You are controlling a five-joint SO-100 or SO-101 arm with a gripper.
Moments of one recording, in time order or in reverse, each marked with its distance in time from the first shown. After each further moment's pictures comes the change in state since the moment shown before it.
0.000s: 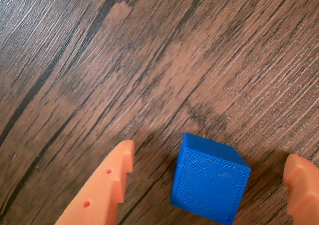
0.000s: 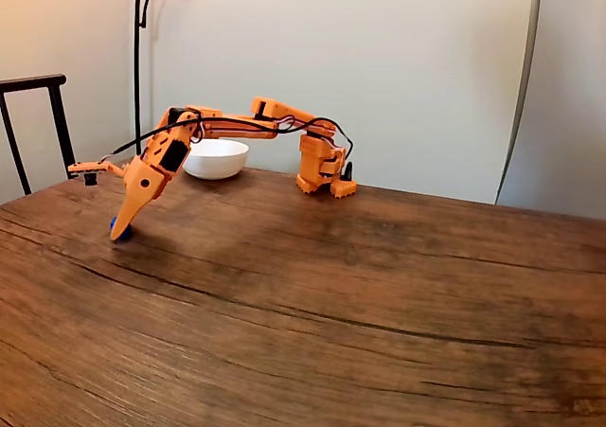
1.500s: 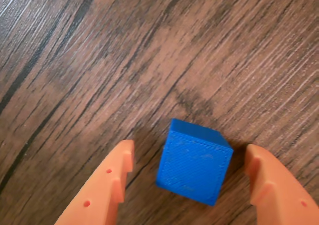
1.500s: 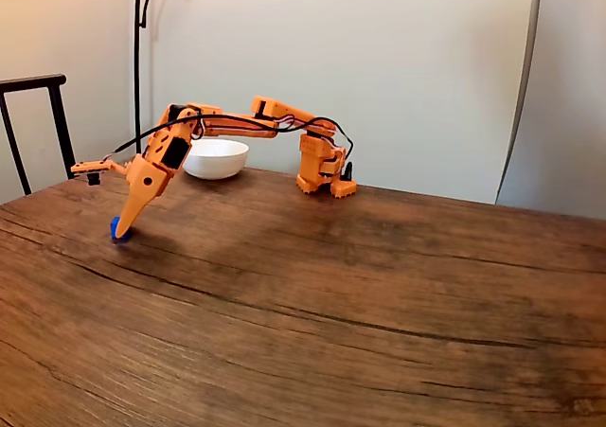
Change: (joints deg) arm 0.1 -1.8 -0.3 4.0 1.1
